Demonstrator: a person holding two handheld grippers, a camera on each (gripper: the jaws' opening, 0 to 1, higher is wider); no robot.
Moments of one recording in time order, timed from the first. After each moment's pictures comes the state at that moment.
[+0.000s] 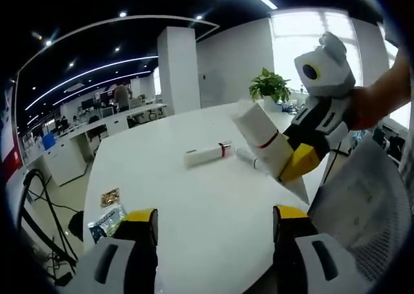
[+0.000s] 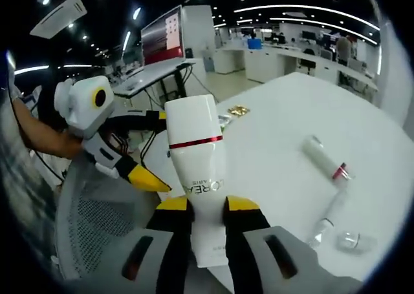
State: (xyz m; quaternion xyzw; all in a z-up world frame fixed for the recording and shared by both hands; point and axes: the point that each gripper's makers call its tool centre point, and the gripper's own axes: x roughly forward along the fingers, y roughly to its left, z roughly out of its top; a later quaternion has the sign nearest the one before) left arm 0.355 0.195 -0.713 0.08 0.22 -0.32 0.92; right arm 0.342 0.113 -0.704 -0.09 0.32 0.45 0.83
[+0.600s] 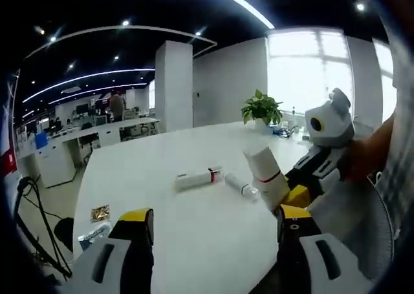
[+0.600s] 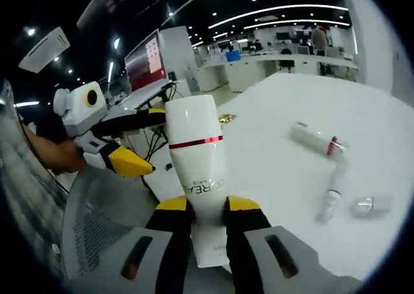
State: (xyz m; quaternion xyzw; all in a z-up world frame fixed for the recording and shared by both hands) left arm 0.360 0.167 -0.654 0.00 0.15 -0.36 0.92; right arm 0.340 0.094 -0.699 0.03 0.30 0.41 0.86
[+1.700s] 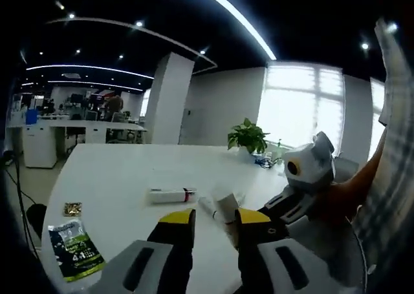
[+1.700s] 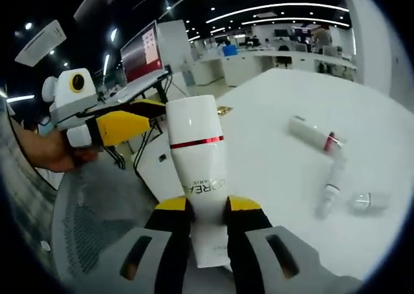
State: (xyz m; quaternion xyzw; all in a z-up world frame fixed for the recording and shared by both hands) left arm 0.331 0.141 -0.645 -0.08 0.15 -0.41 0.90; right arm 0.333 0.096 -0.718 -0.01 0.32 0.40 0.86
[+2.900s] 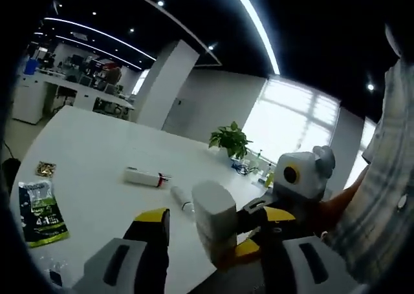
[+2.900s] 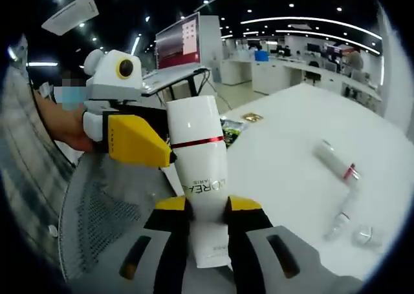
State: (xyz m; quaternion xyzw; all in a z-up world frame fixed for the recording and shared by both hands) left arm 0.319 0.130 -0.652 -0.19 0.19 -0.46 0.85; right arm 0.298 0.141 -0.696 -0.06 0.28 0.51 0.81
